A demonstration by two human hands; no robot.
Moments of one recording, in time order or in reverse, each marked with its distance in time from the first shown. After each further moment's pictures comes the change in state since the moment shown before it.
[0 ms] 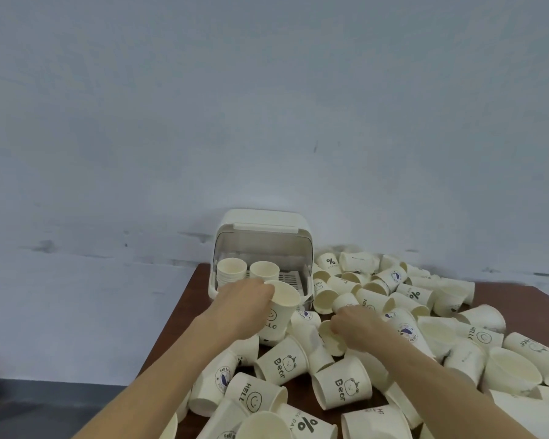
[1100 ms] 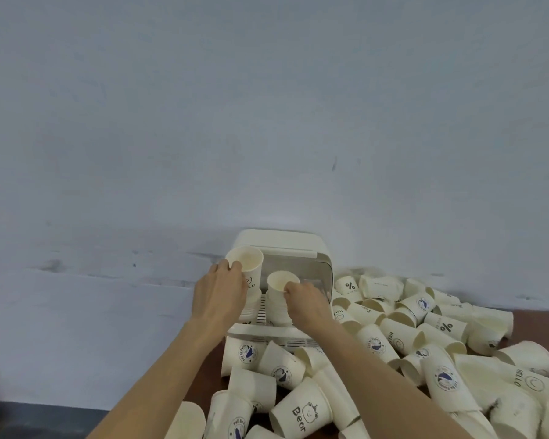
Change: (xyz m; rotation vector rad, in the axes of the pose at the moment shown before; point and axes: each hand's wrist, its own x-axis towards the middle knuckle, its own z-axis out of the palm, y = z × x) left_hand 0.050 -0.081 0.012 -0.004 0.386 -0.384; right_hand 0.121 -0.053 -0.077 0.605 0.509 0.228
